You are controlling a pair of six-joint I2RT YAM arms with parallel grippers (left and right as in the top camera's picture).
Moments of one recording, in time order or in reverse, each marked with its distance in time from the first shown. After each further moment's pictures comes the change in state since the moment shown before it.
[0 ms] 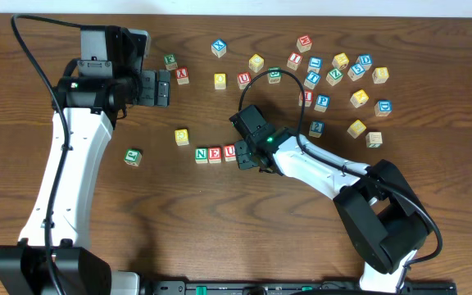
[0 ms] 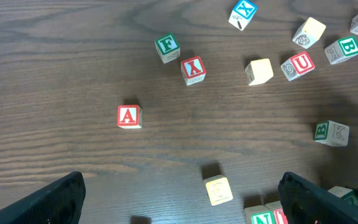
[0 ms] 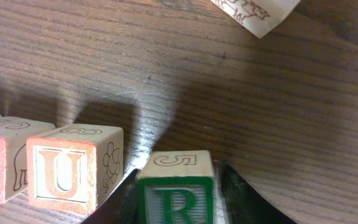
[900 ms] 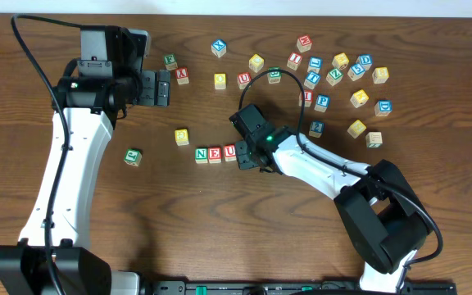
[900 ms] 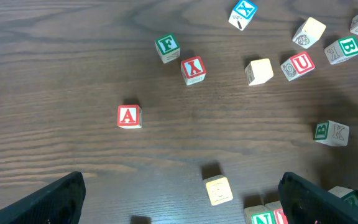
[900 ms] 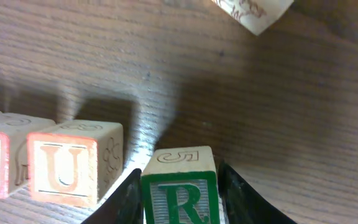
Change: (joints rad) left arm 0.000 0.000 0.000 0.000 0.000 0.000; right arm 0.000 0.000 0.019 -0.035 0.000 -0.002
